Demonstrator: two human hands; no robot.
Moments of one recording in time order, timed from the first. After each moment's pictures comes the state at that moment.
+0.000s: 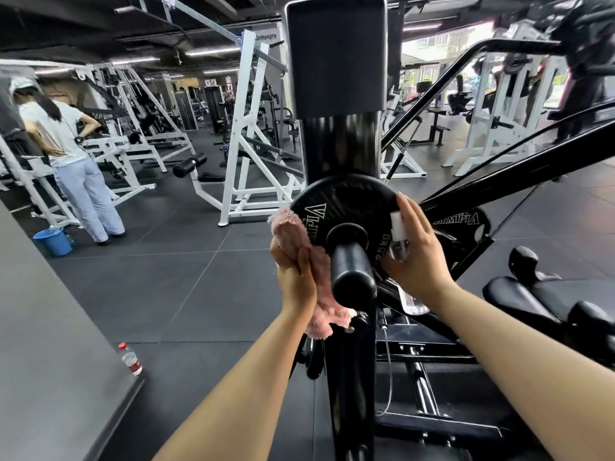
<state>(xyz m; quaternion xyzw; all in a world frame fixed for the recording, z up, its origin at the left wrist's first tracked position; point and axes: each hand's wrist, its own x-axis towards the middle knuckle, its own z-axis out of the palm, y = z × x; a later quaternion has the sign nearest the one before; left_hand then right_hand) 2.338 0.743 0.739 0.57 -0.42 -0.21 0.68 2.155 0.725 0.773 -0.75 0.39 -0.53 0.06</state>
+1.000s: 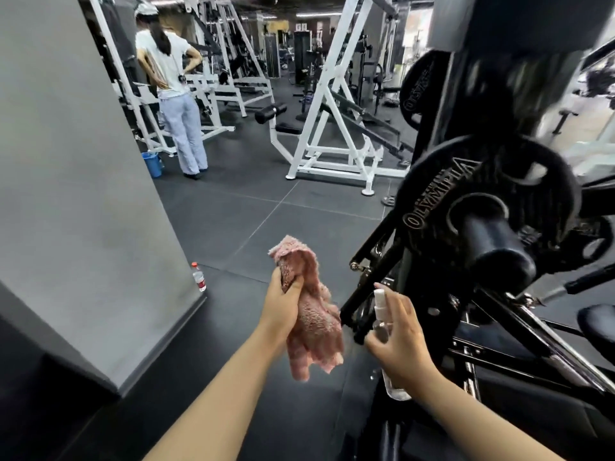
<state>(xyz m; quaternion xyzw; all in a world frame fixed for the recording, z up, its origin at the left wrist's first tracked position) 2.453 0.875 0.693 0.57 -0.25 -0.39 0.68 2.279 0.824 0.655 -0.78 0.42 -0.36 0.29</state>
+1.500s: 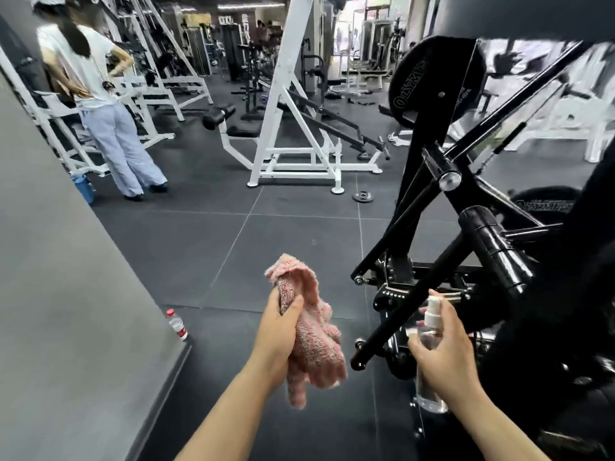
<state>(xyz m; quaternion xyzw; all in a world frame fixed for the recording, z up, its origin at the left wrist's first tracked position) 2.668 0.788 0.701 0.51 -0.24 -0.55 0.62 2.453 0.754 0.661 -0.62 0.56 -0.44 0.31</state>
